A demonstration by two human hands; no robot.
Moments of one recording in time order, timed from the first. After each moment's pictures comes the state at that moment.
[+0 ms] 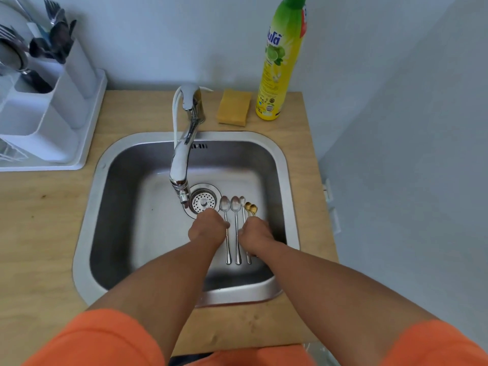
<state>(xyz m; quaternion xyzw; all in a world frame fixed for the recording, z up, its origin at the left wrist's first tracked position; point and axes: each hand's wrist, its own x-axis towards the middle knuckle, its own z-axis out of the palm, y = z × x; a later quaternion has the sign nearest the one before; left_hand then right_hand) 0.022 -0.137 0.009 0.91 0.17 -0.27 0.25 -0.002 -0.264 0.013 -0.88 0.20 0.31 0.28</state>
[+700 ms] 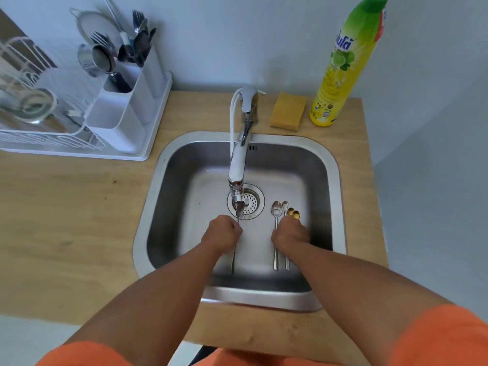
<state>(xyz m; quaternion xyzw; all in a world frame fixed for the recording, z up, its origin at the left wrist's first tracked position) 0.002 -0.061 0.020 0.86 0.23 -0.27 0.36 0.016 -0.244 -0.004 -0.93 0.15 0.30 0.15</state>
